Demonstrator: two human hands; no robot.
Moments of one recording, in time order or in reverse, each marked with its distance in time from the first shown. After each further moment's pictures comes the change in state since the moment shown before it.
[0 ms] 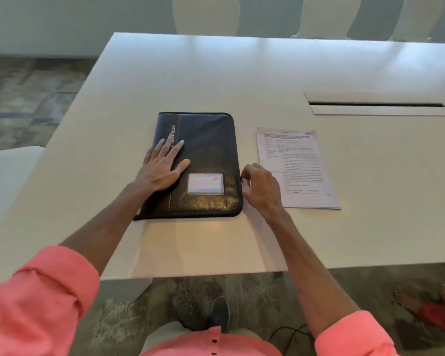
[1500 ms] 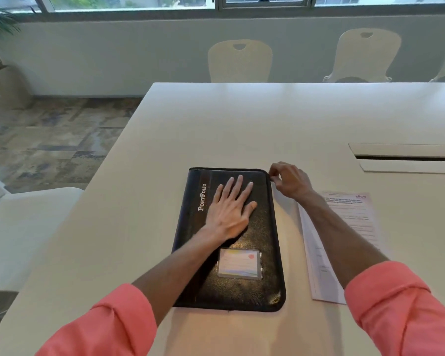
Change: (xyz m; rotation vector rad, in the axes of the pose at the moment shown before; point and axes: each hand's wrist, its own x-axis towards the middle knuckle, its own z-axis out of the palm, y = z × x) left_hand 0.105 0.067 0.029 0.078 0.030 0.141; right_hand 0.245 0.021 0.005 -0.115 -0.189 -0.115
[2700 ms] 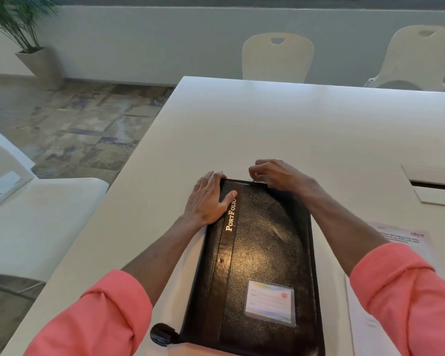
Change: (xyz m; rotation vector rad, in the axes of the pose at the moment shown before) left_hand 0.030 -0.149 -0.037 -0.194 0.196 -0.158; right_hand 0.122 -0.087 0.023 -0.153 -0.313 -0.583
